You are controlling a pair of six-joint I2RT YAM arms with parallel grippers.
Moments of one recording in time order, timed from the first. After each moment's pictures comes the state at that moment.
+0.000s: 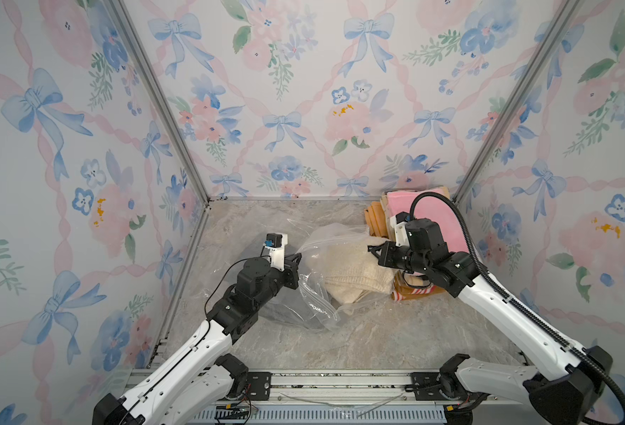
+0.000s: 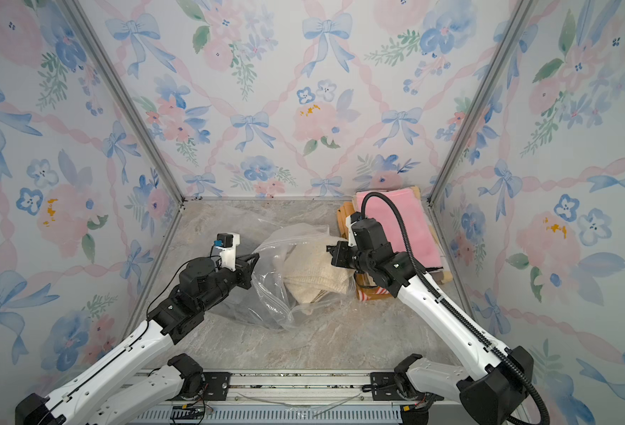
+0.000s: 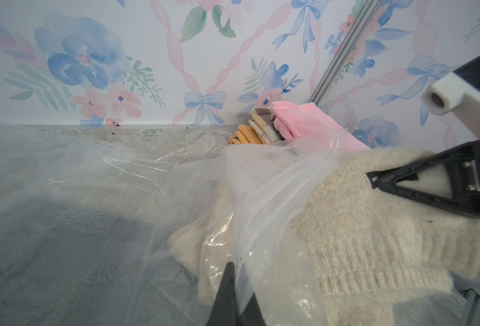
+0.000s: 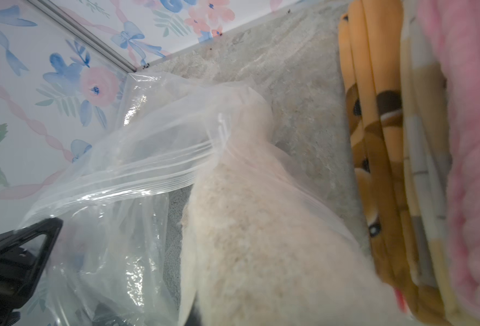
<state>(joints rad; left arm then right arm) -0.57 0.84 0.65 -0.06 -0.02 -0.33 0.56 1.20 1.11 -0.61 -0.08 0.64</state>
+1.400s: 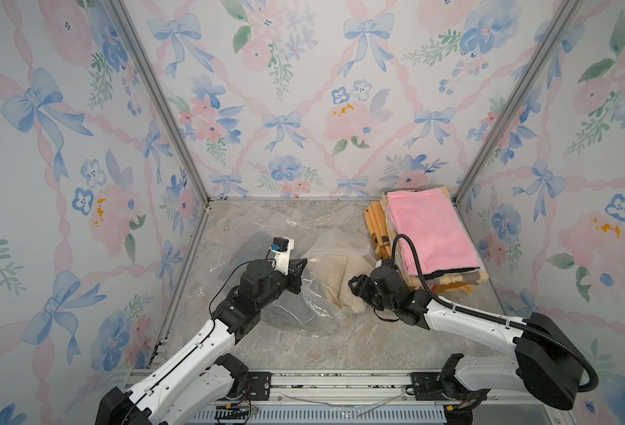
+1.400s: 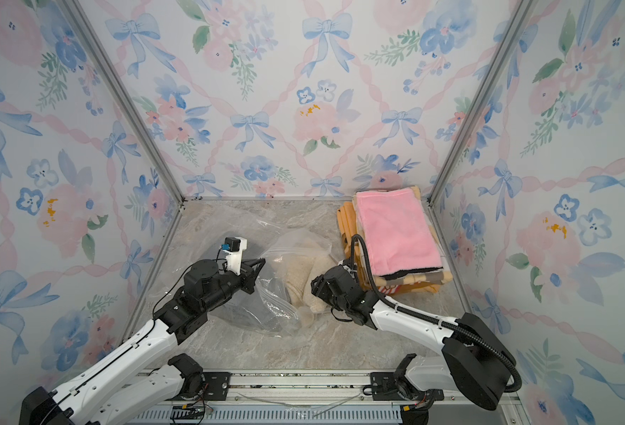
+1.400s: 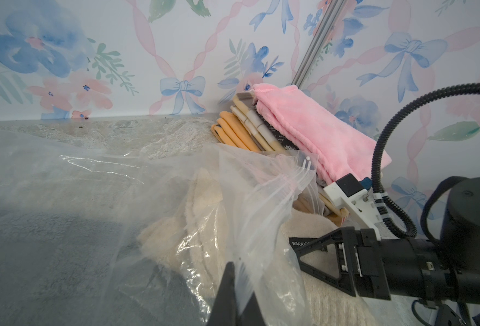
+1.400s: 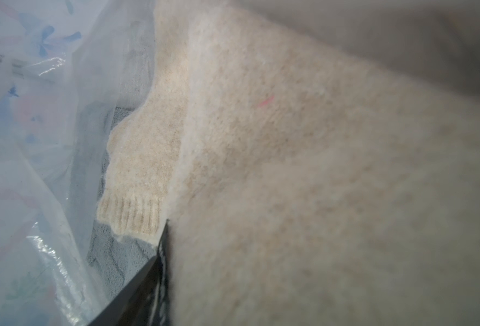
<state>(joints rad) -0.57 0.86 0.59 0.01 0.09 -0.29 0.80 1.30 0.65 -0.12 0.10 1.17</state>
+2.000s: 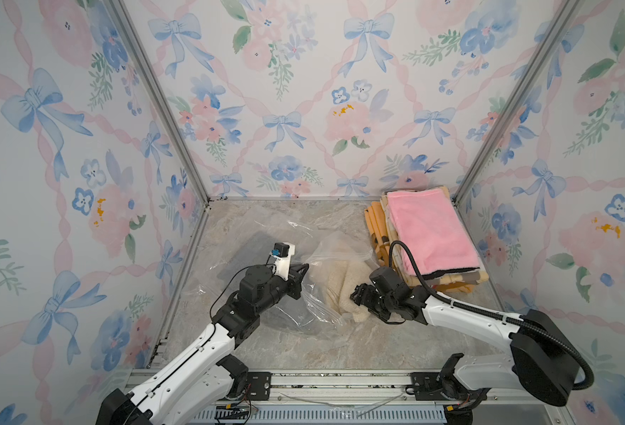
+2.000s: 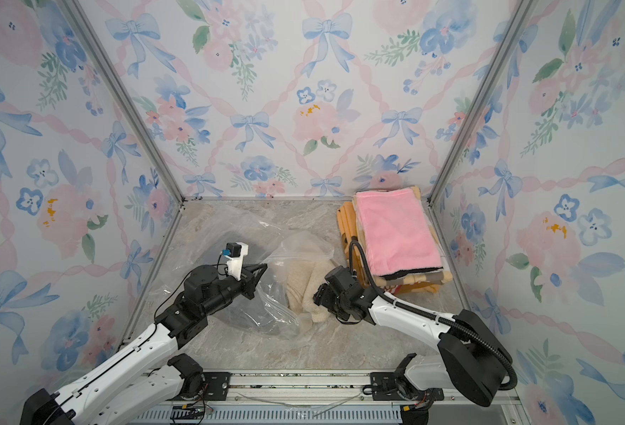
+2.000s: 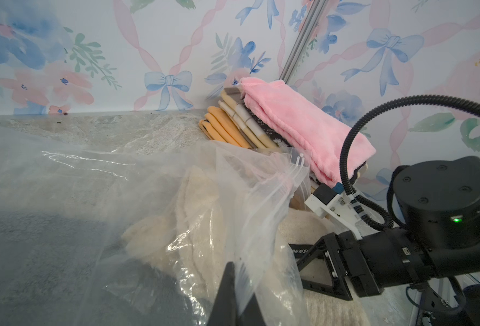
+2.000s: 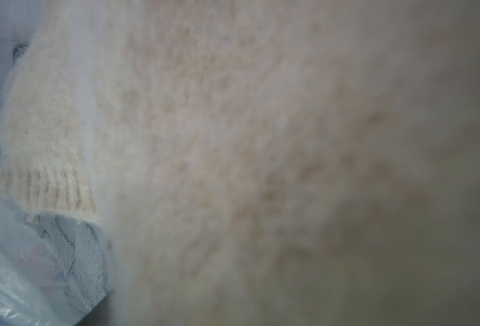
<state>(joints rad) -0.57 0.84 0.50 0.08 0.15 -0.29 0.77 1.34 0.69 -0.34 -0.07 1.16</state>
